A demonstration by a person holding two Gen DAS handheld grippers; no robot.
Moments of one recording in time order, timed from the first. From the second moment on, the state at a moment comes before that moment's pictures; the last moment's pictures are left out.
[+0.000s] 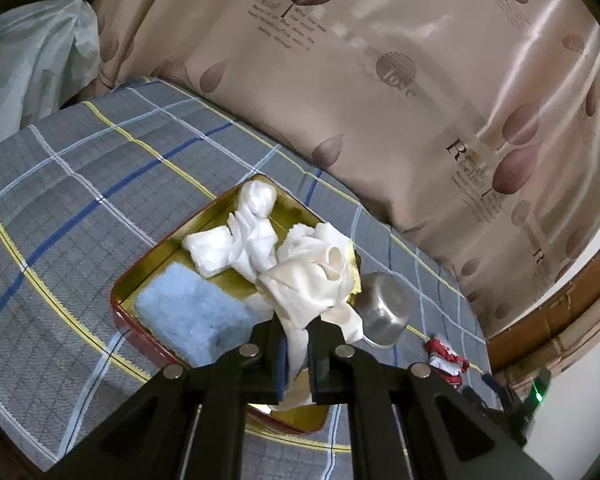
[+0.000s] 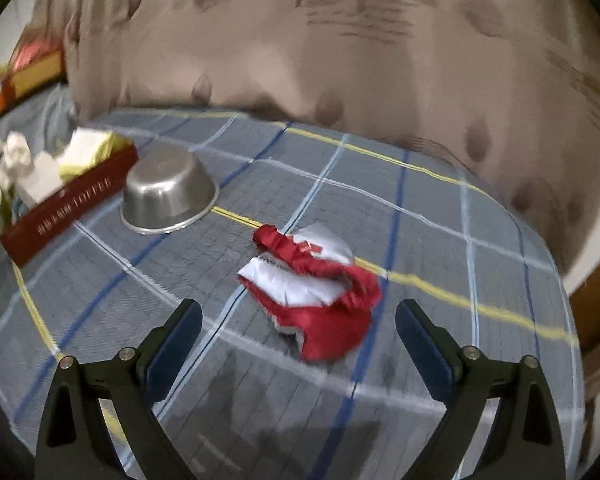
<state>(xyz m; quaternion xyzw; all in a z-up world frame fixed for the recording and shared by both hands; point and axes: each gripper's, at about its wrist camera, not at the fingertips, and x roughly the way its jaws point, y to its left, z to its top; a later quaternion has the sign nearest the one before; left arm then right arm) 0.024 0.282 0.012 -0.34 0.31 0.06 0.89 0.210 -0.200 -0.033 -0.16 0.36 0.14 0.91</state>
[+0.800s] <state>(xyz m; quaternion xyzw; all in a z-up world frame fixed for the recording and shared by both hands) 0.016 0.289 0.023 -0.32 0.30 0.09 0.90 0.263 -0.193 -0.055 -0.10 0.46 0.18 0.86</state>
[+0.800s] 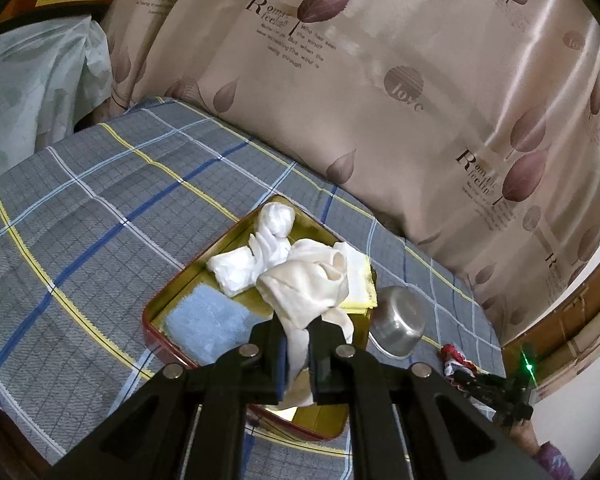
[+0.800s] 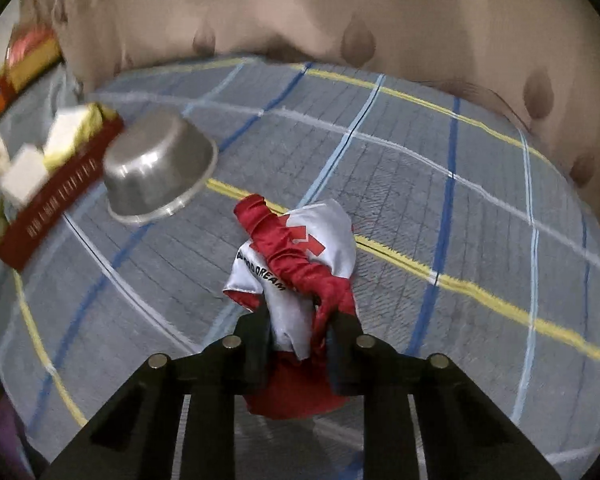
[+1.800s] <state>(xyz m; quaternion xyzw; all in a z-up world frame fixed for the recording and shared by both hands) 0.058 0.328 0.014 -0.33 0.31 0.11 0.89 0.138 -0.114 0.019 0.06 0.36 0.30 0.88</state>
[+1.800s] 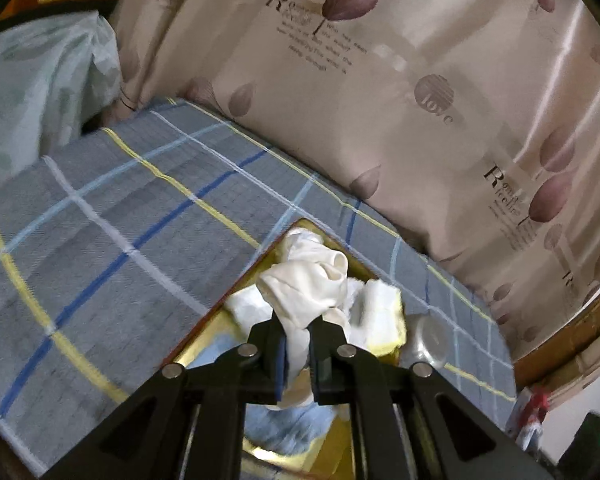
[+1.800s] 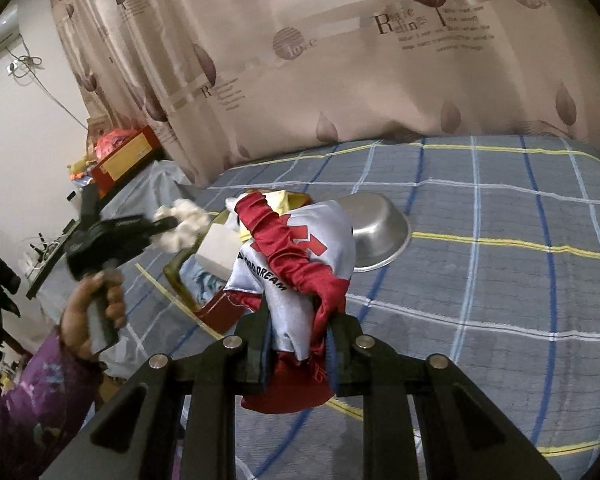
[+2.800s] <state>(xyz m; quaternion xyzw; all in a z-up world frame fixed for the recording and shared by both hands) 0.027 0.294 0.030 -0.25 0.34 0.17 0.89 0.133 -0.037 0.036 0.06 0.37 0.37 0.85</state>
